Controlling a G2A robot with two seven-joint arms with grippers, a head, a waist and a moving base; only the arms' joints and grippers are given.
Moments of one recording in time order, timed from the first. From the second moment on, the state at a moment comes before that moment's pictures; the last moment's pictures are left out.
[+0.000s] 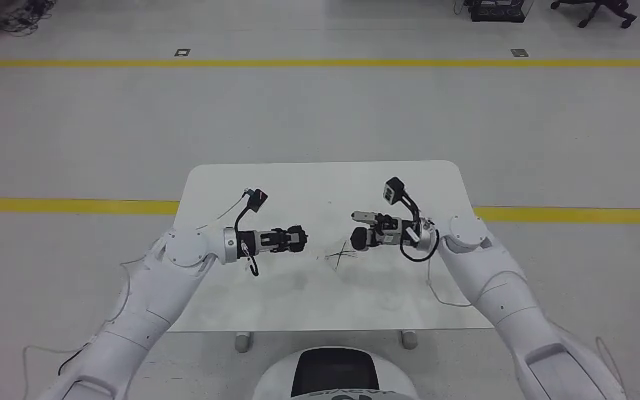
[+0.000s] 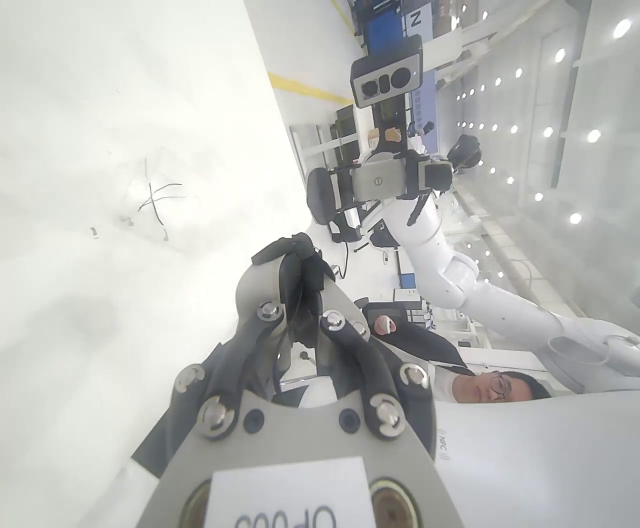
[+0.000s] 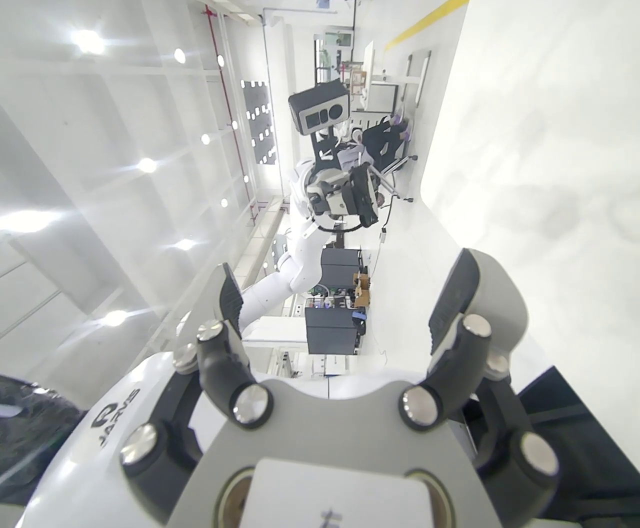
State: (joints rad) left arm 1.19 -1.05 -1.06 -1.31 -0.20 -0.34 -0.99; right arm -1.06 -1.21 1.05 -1.03 0.44 -0.24 1.17
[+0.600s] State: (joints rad) left arm 1.19 -1.05 -1.06 -1.31 -0.20 -0.34 -0.99; right arm -1.04 -1.21 1.03 -1.05 0.37 -0.21 1.15
